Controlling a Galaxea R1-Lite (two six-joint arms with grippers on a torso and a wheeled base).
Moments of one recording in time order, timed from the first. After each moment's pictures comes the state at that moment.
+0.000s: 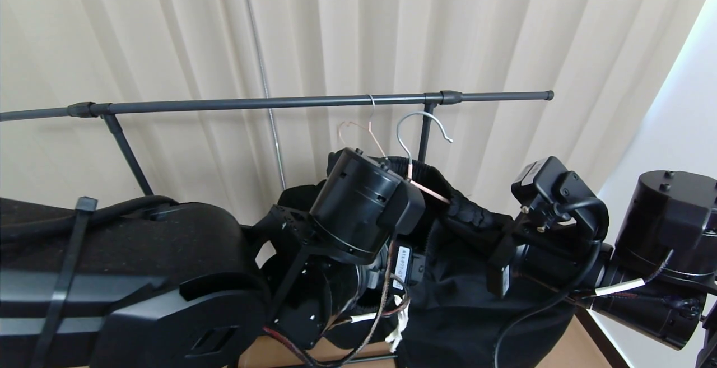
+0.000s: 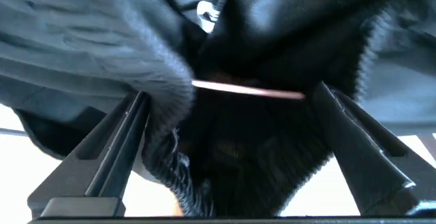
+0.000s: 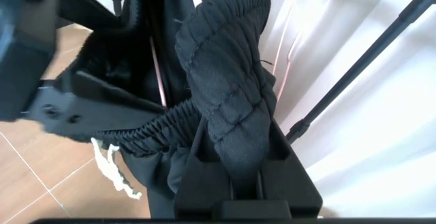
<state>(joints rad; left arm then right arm) -0.97 1.82 -1.18 0.02 0.43 -0.34 0.65 1.56 -0.52 -0.87 0.05 -0.21</state>
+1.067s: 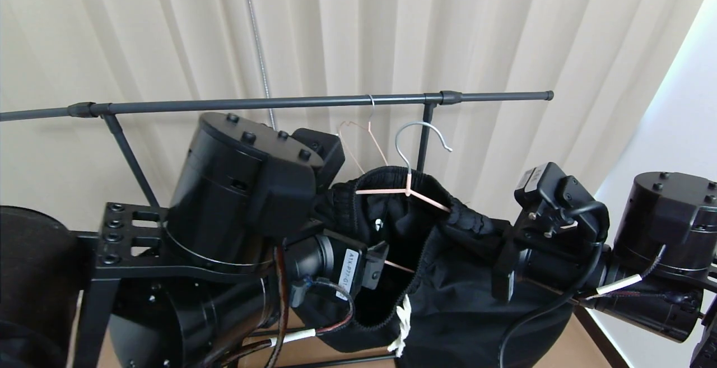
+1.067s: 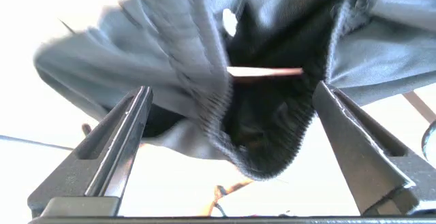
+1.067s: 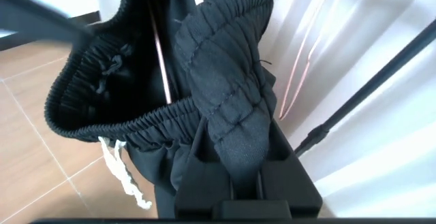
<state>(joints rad) -0.97 1.58 -1.04 0.02 0.45 -0.20 0.60 1.57 -0.51 -0.87 0.19 -0.21</state>
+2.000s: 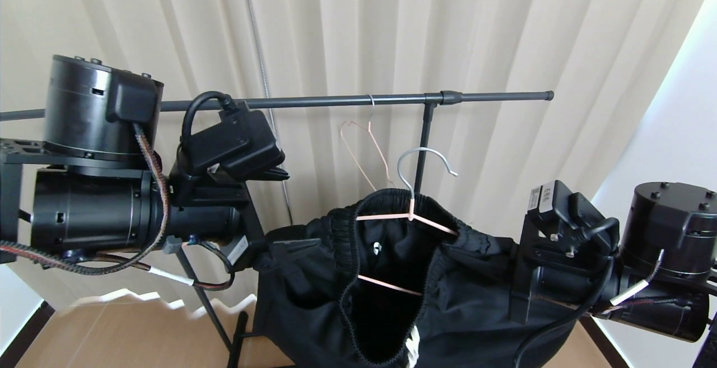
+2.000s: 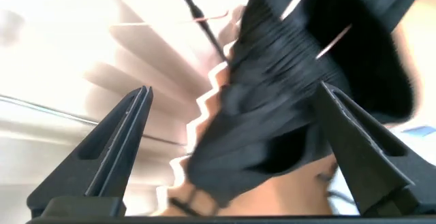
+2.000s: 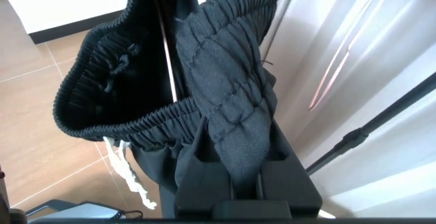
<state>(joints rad) -0.53 1.49 -1.01 0.03 -0.25 0.65 0.53 1.58 -0.46 -0.88 0.42 -0.21</state>
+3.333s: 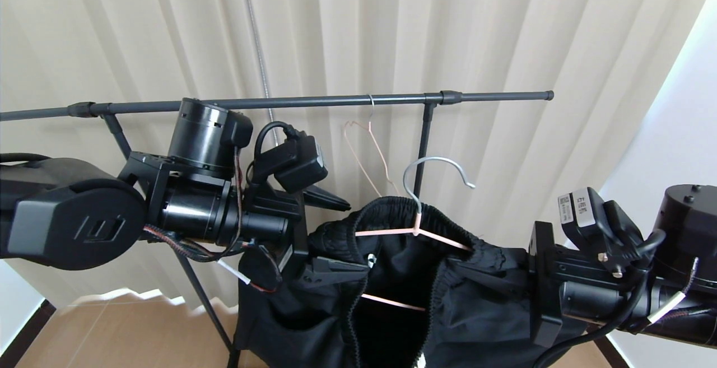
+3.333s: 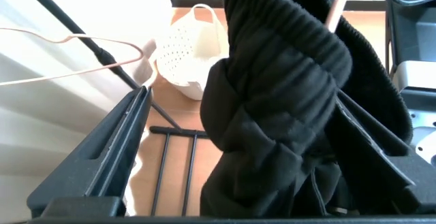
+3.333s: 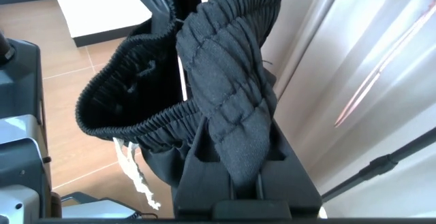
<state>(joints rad) -0.51 1.71 -1.07 -0.04 -0.68 0.59 0.53 1.52 -0.43 -0.87 0.56 -0.21</state>
